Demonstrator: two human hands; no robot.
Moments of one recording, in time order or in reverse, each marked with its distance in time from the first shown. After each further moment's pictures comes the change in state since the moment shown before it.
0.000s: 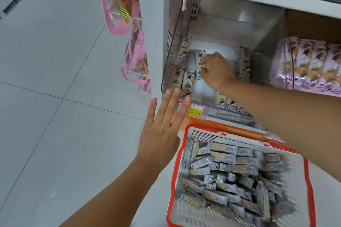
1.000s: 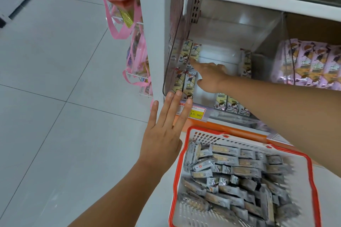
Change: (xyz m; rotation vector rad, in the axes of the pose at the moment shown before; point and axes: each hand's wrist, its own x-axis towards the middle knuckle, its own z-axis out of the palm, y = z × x) left_hand 0.001 0.002 -0.001 0.019 -0.069 -0.015; right_hand 0.006 -0.011 -0.002 -0.311 -0.411 -0.082
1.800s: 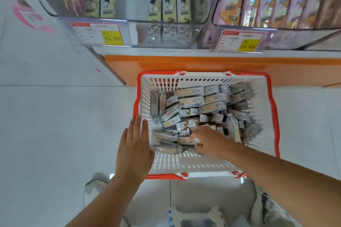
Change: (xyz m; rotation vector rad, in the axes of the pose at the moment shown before) left_hand -0.127 0.093 0.100 -0.054 -0.576 -0.062; right_hand -0.227 0.073 0.294 0.308 -0.400 0.028
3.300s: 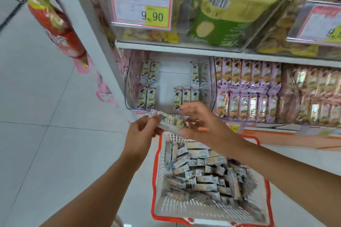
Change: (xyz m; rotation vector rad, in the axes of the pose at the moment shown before) left_hand 0.019 -0.020 -0.256 -1.510 0.284 -0.275; right_hand -0.122 -0.131 -0.250 0.783 0.386 -0.403
